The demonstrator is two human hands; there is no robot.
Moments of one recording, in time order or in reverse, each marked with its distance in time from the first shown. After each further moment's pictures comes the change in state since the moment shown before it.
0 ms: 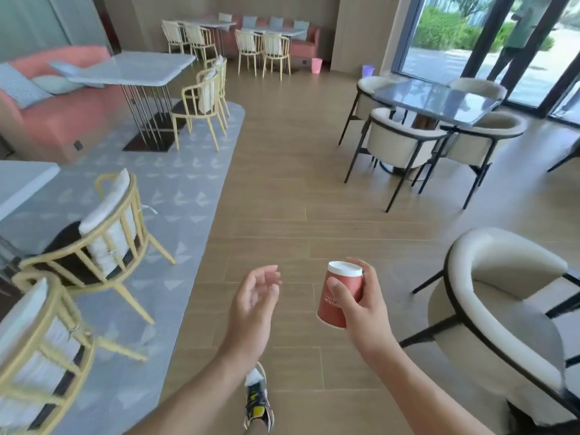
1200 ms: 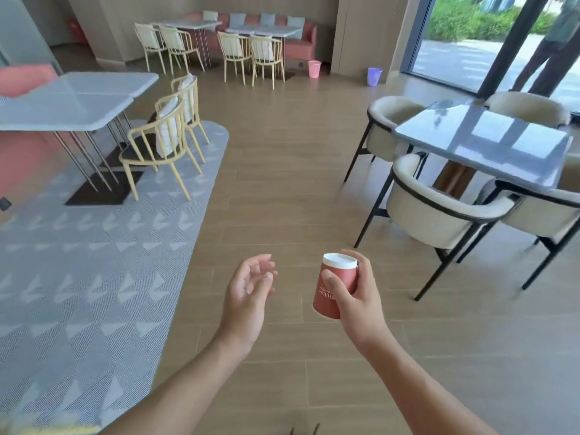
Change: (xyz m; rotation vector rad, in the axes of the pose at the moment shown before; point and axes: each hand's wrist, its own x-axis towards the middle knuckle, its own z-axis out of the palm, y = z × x) left_hand 0.887 -0.012 0.225 -0.010 0.012 -0.017; right_hand 0.904 -0.052 0.068 0.037 0.005 -0.039
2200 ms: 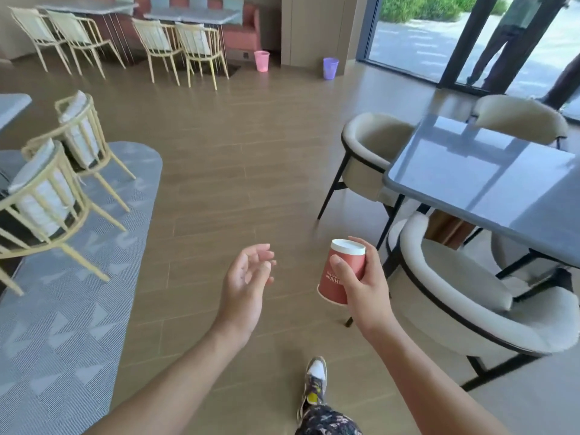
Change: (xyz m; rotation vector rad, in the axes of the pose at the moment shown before) left_hand 0.719 -0.038 0.219 -0.023 -0.170 -0.035; right_hand 0.722 0.012 0.023 -0.018 0.227 0.047
